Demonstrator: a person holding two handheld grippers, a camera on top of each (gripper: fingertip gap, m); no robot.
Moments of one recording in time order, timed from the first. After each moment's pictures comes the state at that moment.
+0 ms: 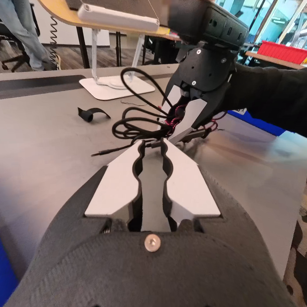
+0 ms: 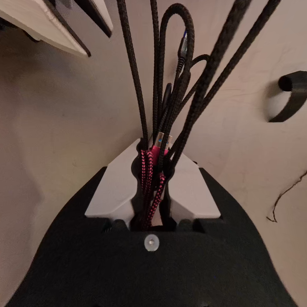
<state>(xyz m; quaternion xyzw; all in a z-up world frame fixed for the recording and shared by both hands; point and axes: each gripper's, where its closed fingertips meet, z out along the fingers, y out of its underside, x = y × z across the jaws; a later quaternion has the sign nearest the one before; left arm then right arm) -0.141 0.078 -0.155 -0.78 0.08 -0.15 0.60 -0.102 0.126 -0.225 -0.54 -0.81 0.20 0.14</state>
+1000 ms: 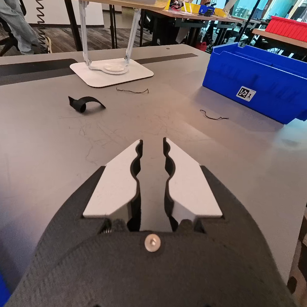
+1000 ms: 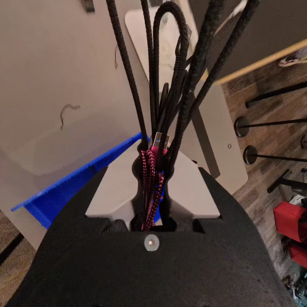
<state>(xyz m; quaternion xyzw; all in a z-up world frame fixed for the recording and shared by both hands) -0.134 0.086 -0.172 -0.80 0.09 -0.15 0.57 0.147 0.324 0.004 -0.66 -0.69 0.04 0.31</state>
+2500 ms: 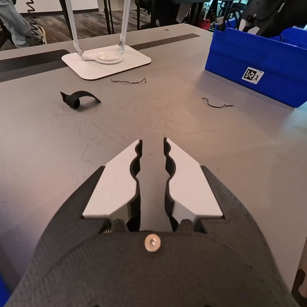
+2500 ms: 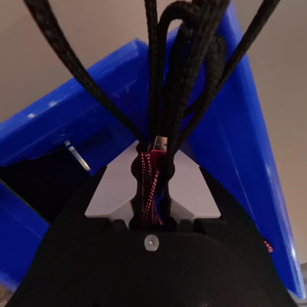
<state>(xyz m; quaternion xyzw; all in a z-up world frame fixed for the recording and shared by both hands) -0.126 0.089 -0.183 -0.82 0.12 -0.13 0.54 0.200 0.342 -0.235 -0.70 -0.70 0.07 0.11</state>
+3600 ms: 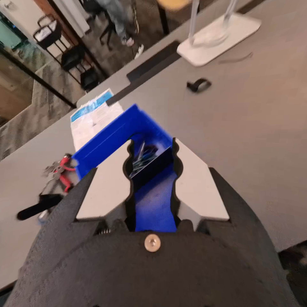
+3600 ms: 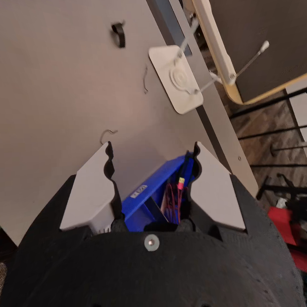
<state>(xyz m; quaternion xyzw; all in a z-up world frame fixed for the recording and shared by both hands) -0.311 0.002 -0.056 -0.87 0.10 0.15 0.47 0.114 0.208 -0.053 -0.63 -0.65 0.04 0.42</state>
